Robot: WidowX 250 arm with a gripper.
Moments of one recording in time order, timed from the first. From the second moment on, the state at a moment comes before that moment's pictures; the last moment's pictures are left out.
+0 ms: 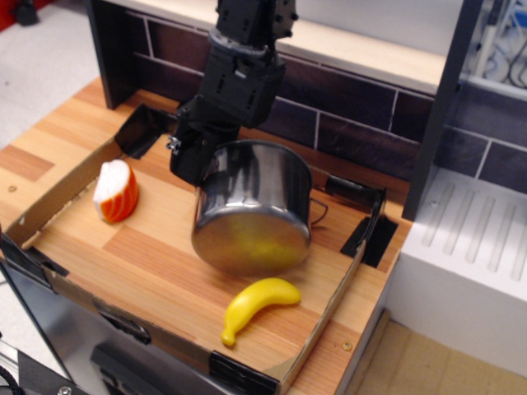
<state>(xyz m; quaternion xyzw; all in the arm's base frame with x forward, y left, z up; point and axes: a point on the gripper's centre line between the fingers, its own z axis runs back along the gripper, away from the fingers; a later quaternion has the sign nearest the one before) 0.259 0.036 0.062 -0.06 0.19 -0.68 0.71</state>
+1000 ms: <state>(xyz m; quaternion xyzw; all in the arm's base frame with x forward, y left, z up) 0.270 0.067 0.105 0.11 0.05 -0.60 0.79</state>
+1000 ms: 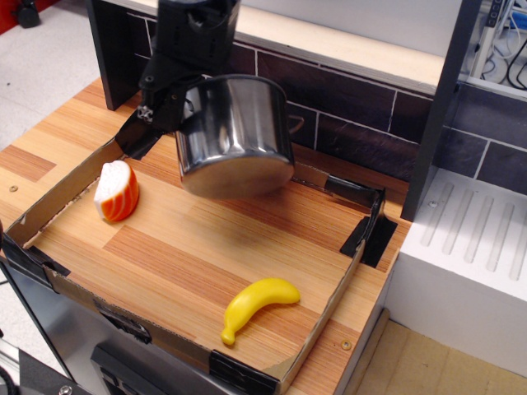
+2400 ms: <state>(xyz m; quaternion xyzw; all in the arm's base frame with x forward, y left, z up) 0.251 0.067 0.065 0.31 0.00 -0.55 0.77</state>
